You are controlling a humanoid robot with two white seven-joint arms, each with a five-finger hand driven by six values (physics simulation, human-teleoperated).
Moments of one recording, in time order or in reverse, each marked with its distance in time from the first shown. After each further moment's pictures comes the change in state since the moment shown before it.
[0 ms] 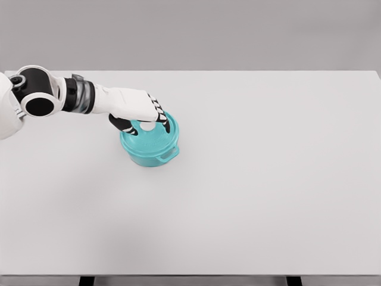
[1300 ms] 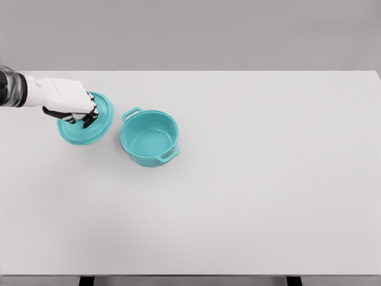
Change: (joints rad) left arm -0.022 0.231 0.009 0.019 -0.158 -0.086 -0.029; right arm 0.000 0.000 0.000 0.000 0.000 0.000 0.000
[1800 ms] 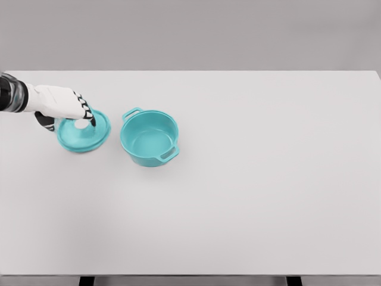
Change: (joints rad) left arm 0.020 -0.030 -0.006 0.080 -0.085 0.011 -0.026; right arm 0.000 0.000 0.000 0.000 0.000 0.000 0.000
